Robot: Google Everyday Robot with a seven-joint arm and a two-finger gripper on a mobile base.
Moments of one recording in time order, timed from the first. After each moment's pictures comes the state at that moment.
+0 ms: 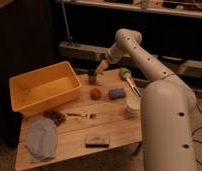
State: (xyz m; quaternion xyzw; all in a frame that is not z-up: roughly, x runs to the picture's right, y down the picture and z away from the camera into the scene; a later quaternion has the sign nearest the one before) arm 0.033 -0.127 0.875 -0.24 -0.13 0.37 0.89
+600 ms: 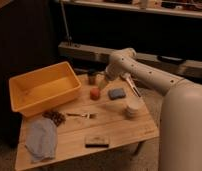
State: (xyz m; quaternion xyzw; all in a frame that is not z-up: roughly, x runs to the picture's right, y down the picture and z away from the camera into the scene) arm 0.045 -0.047 0.888 -0.22 -0.08 0.34 0.91
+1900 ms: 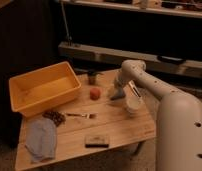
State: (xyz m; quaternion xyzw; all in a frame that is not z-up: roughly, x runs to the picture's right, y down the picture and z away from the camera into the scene) arm 0.093 0.006 0.958 -0.27 -0.12 0.28 0.91
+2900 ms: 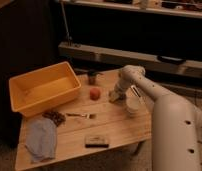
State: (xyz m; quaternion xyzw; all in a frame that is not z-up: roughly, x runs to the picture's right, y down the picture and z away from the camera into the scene) arm 0.107 0.042 0.980 -0.31 -0.10 0.27 0.90
